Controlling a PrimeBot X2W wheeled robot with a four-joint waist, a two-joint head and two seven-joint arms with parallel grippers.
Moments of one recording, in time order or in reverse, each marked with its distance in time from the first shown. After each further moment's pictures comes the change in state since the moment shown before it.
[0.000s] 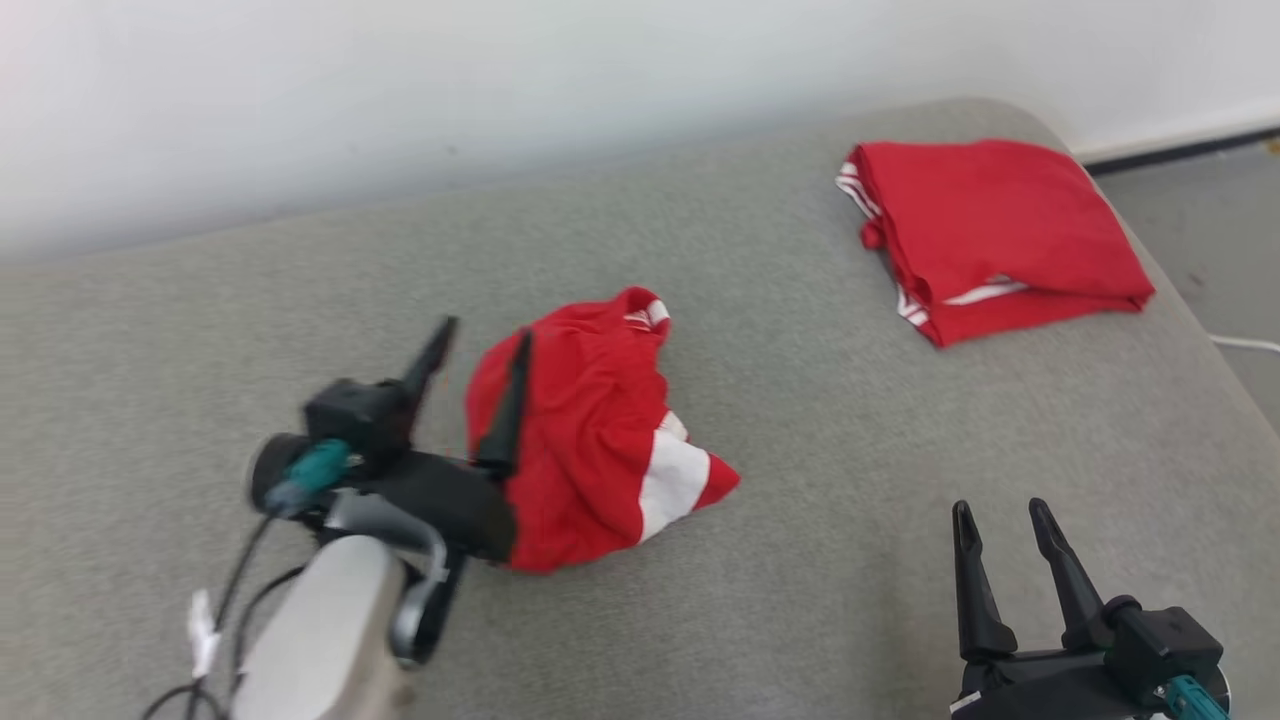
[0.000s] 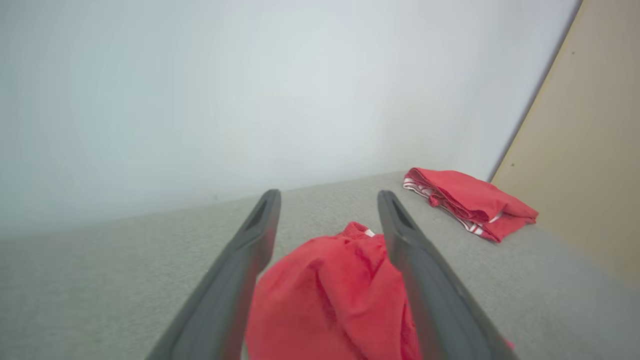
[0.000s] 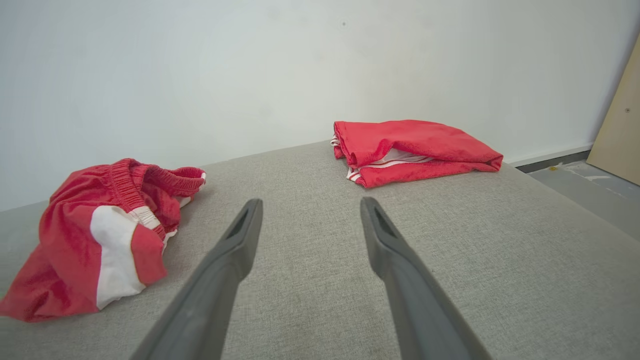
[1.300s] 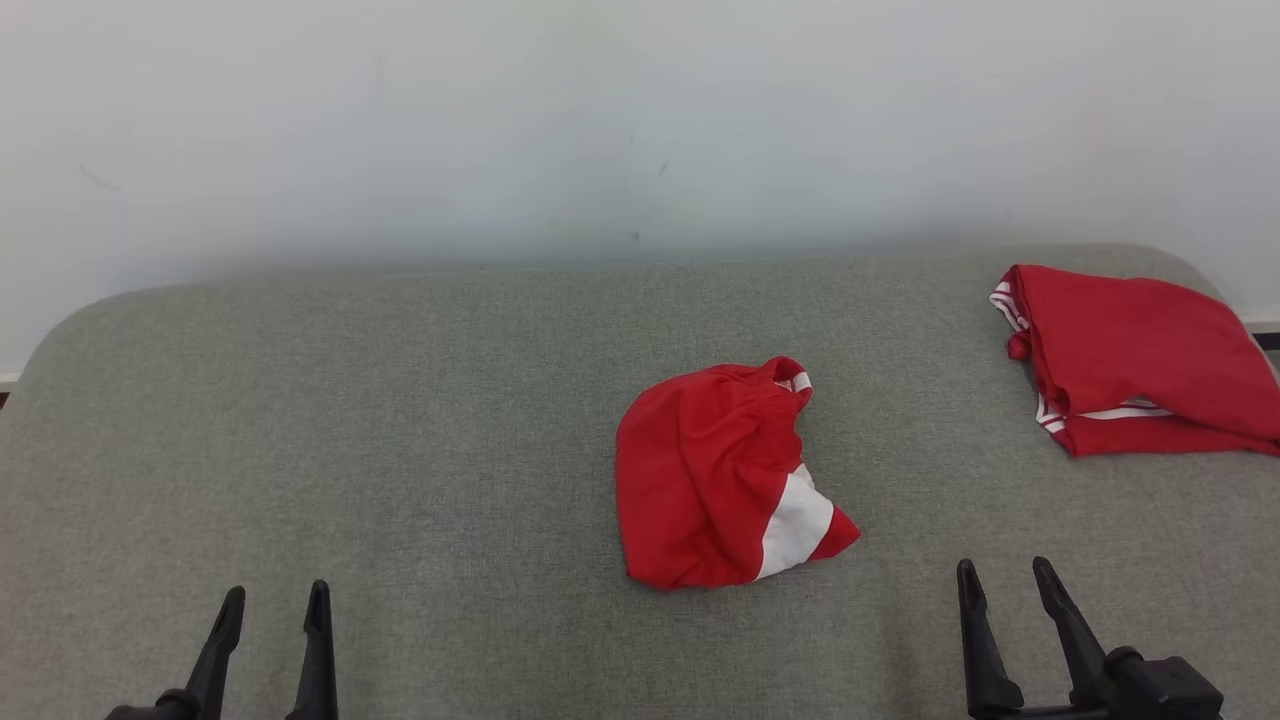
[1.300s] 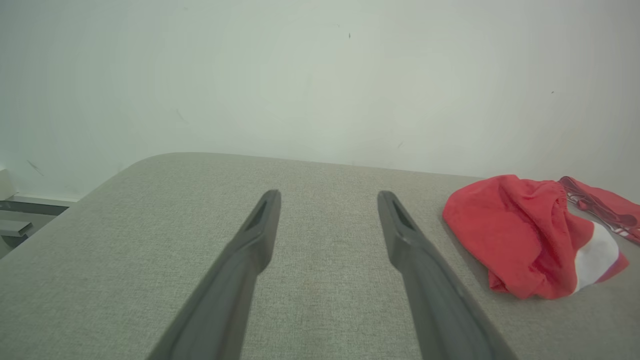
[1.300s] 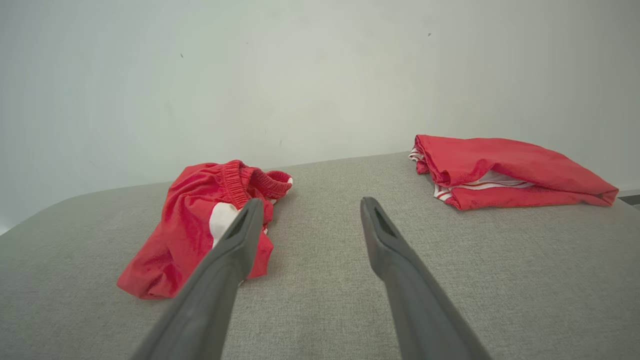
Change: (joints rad) left arm 0.651 0.141 0.278 -0.502 0.027 0.090 -0.004; right arm 0.095 -0.001 -0.005 -0.025 -0.011 0.000 0.025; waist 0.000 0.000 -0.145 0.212
